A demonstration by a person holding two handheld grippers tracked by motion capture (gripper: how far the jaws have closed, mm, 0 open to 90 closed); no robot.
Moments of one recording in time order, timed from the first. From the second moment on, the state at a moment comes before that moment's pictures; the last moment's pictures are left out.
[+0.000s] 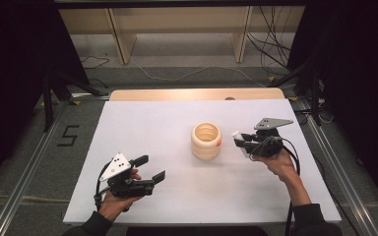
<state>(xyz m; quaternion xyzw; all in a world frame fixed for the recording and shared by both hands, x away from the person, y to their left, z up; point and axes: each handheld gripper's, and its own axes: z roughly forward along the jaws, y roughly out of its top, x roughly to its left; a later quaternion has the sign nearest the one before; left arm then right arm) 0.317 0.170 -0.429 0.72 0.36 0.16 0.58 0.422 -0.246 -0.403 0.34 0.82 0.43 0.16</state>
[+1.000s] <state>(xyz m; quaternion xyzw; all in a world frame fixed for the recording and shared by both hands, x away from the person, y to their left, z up) 0.317 0.170 -0.429 0.71 0.36 0.16 0.58 0.414 -0.232 -0.386 0.35 0.78 0.49 0.19</state>
